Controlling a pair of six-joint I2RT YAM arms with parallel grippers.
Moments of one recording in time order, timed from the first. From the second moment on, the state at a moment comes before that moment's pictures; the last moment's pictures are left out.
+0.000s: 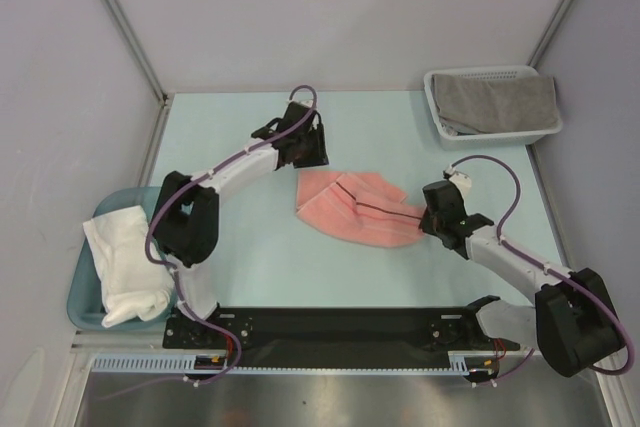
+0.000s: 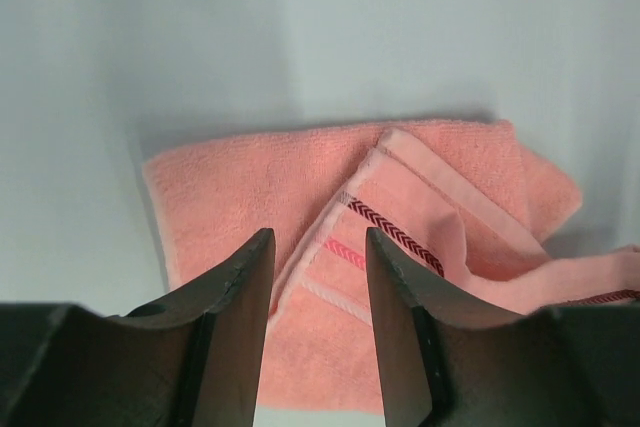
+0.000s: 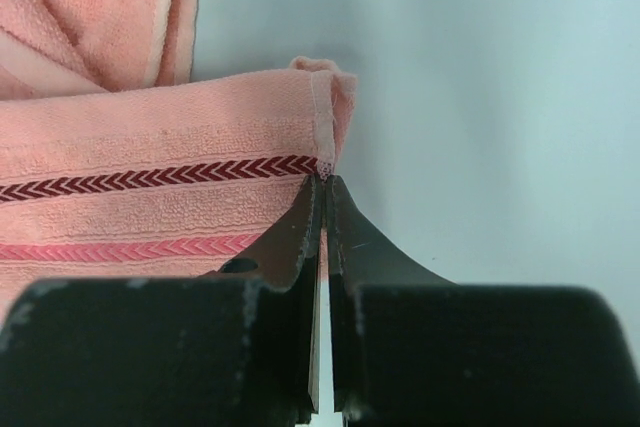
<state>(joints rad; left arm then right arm) -0.53 1.85 1.44 -0.43 -0.02 -0.54 0.43 1.17 0.56 -0.27 0.35 0.65</state>
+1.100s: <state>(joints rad) -0.58 2.24 1.77 -0.58 0.17 -0.28 0.35 1.17 0.56 -0.23 0.26 0.62</state>
